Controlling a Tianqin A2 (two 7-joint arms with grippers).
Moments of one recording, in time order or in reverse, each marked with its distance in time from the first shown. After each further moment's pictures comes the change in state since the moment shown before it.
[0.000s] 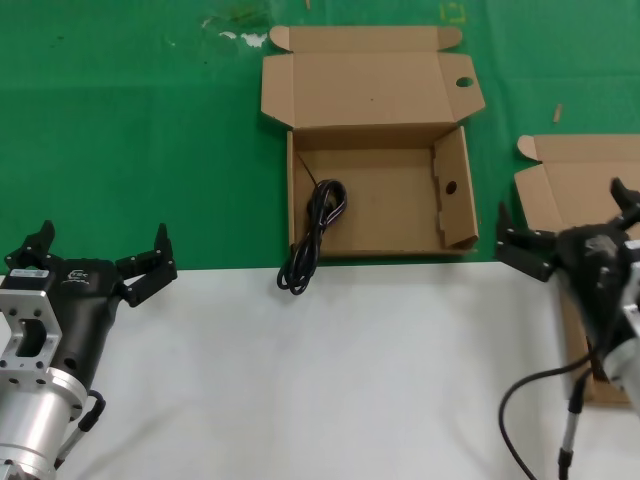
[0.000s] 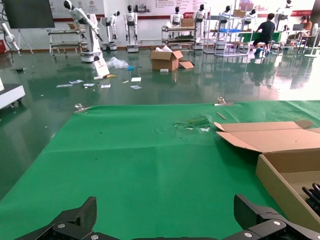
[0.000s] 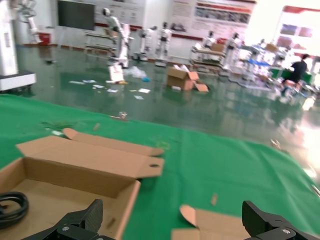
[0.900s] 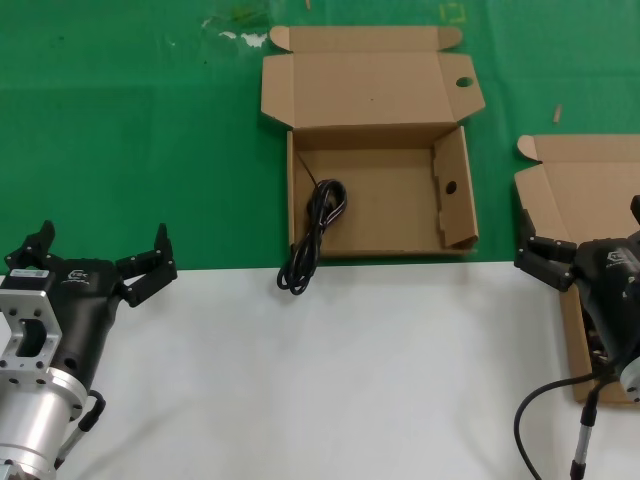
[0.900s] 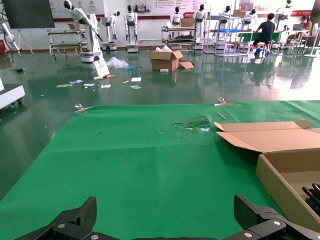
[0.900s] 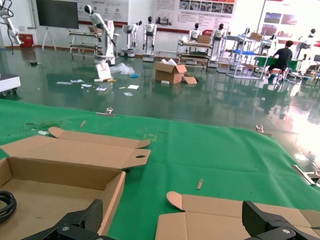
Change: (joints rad) left arm 0.000 0.000 0.000 0.000 0.000 0.000 0.000; right arm -0.051 -0.017 0.076 0.008 -0.046 -0.023 0.105
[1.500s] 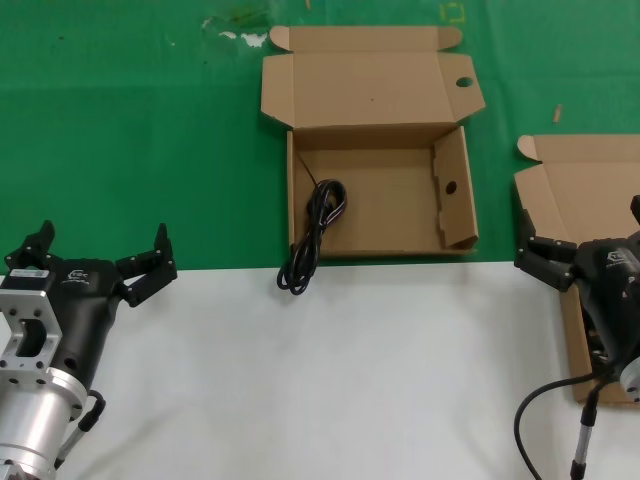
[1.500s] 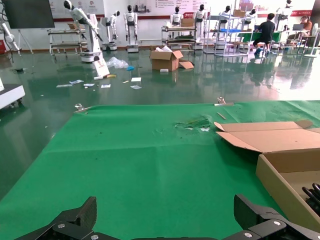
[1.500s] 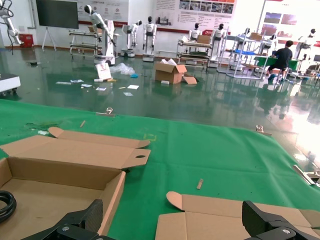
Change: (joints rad) left arm 0.000 0.000 0.000 0.000 0.000 0.000 0.000; right arm 0.000 0.000 0.000 0.000 0.000 0.000 0.000
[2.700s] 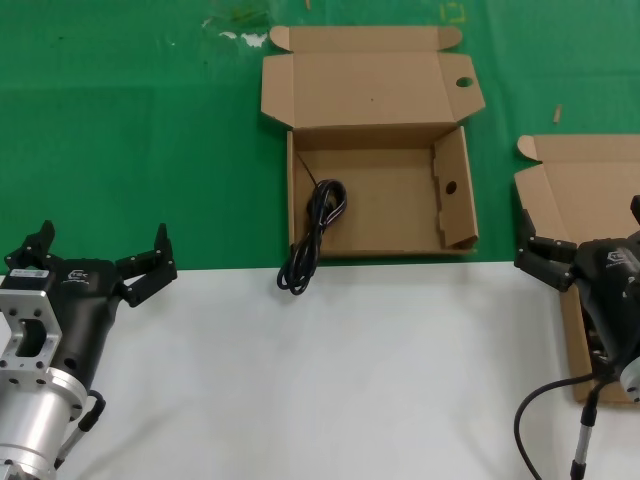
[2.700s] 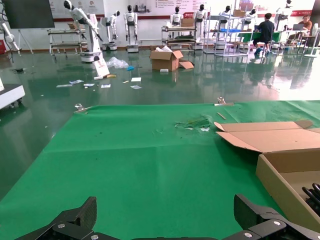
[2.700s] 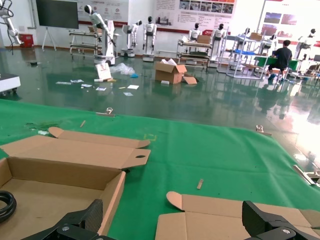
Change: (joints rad) left arm 0.000 0.000 0.000 0.000 0.000 0.000 0.000; right arm 0.000 0.000 0.000 0.000 0.000 0.000 0.000
